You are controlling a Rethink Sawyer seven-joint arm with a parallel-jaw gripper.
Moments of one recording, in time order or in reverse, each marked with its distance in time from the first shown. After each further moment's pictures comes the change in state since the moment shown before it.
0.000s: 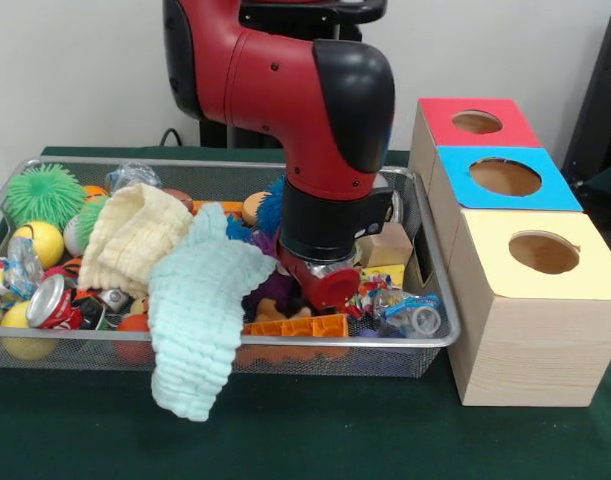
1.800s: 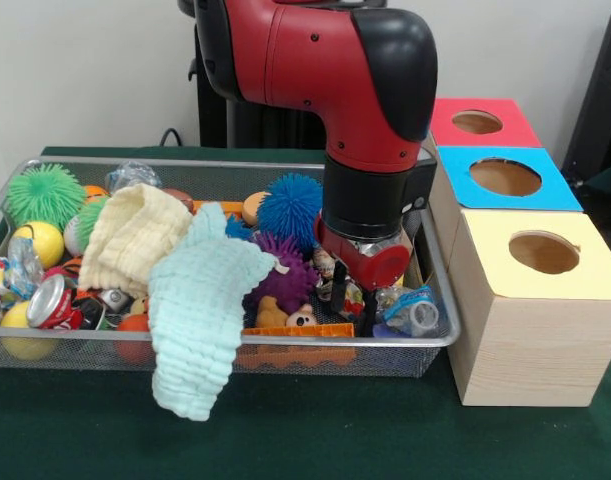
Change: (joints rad) arm 0.013 -0.078 0.063 0.058 -0.025 -0.015 0.000
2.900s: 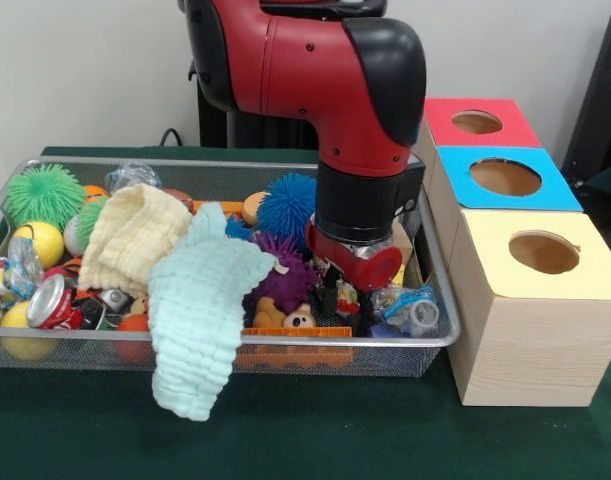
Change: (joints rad) arm -0.046 0.001 0.053 0.009 -0.135 -0.034 0.000
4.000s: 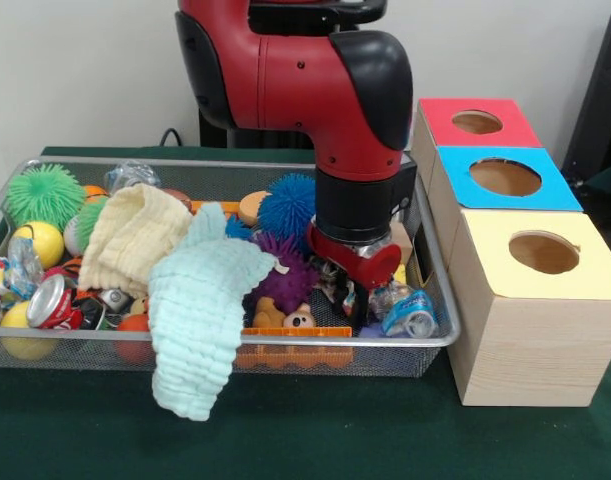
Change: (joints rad) arm -0.070 0.002 0.094 0.054 -0.103 -0.019 0.000
